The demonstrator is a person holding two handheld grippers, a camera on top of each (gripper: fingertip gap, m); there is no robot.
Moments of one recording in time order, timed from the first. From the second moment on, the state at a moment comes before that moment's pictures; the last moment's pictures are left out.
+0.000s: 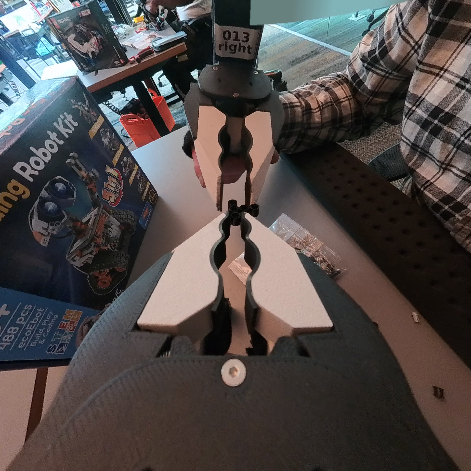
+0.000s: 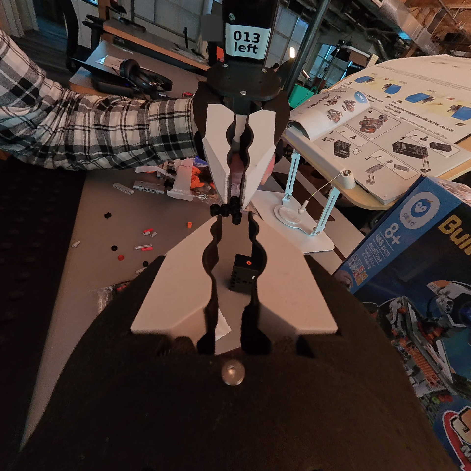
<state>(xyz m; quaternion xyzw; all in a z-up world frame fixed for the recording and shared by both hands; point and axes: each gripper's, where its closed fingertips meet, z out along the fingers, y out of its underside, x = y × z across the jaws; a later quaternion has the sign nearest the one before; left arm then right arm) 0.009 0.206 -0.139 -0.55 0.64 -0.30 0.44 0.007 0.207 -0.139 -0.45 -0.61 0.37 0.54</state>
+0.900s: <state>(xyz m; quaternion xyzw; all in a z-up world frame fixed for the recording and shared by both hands) -0.018 0.279 -0.159 -0.64 0.56 -0.20 0.49 -0.011 0.275 -0.152 -0.54 -0.61 0.22 0.55</state>
